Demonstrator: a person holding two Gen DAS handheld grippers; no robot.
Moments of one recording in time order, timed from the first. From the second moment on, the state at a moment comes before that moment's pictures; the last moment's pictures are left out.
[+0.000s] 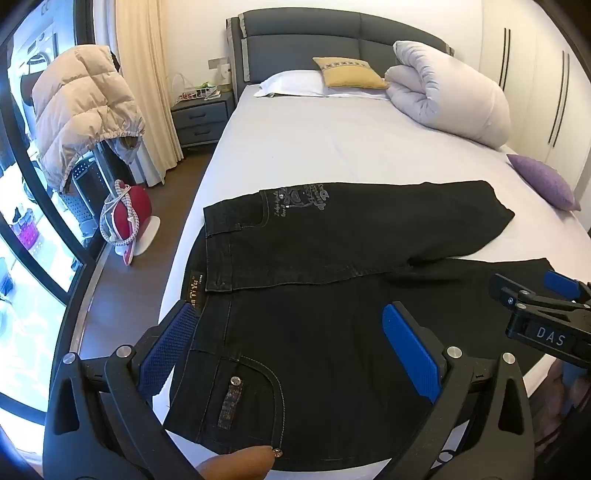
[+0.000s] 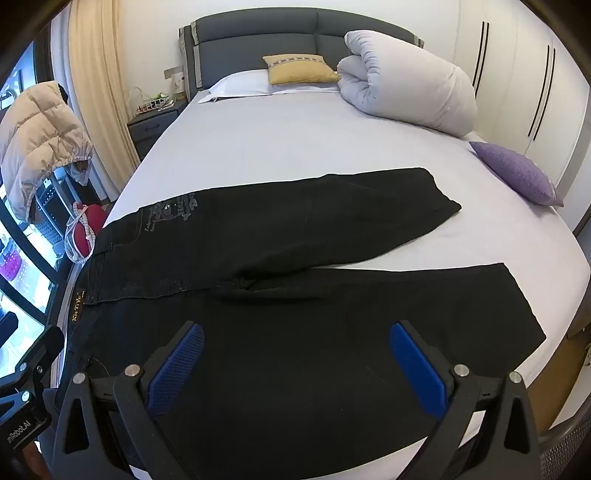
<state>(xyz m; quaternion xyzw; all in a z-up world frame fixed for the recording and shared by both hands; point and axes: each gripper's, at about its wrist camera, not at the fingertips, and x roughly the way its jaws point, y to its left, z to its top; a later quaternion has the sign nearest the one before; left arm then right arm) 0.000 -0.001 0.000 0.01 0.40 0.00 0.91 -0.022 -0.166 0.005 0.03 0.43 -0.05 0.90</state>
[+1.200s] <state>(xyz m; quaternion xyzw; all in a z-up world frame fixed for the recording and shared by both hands) 0.002 0.003 -0.008 0.00 0.41 0.00 0.91 -0.024 -0.162 -0.001 0.03 0.43 -0.05 0.90</state>
